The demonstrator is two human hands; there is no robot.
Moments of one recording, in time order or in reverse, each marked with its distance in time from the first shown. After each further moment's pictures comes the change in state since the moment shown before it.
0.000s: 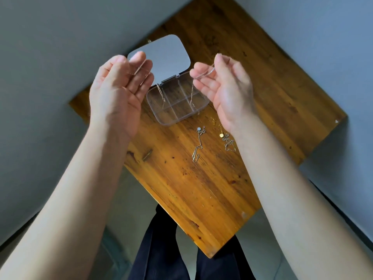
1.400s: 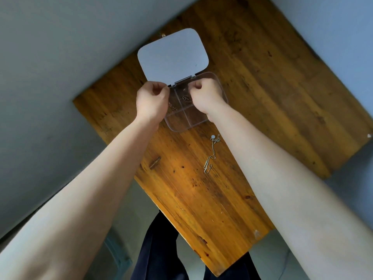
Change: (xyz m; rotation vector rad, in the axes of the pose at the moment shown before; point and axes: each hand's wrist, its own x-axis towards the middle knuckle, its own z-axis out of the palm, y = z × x) left_hand 0.100 -0.088 -0.042 0.962 0.169 -0.024; right_hand 0.114 0.103 0.028 -0.928 0.007 0.194
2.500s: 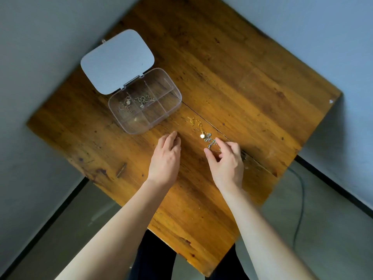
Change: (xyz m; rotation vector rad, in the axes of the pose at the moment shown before) left_hand -0.119 -0.104 0.086 1.037 -0.332 0.820; right_hand -0.130 0.224 -0.037 -0.278 0.497 -0.038
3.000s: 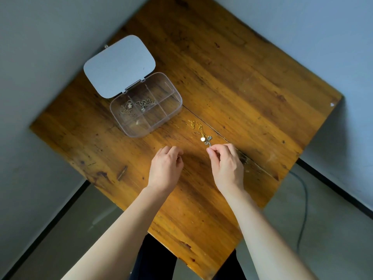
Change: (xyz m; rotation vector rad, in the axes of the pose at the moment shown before) left_hand -0.009 0.006 -0.008 -0.270 0.143 -0.110; right_hand 0.006 0.005 -0.001 0.068 0.026 -0.216
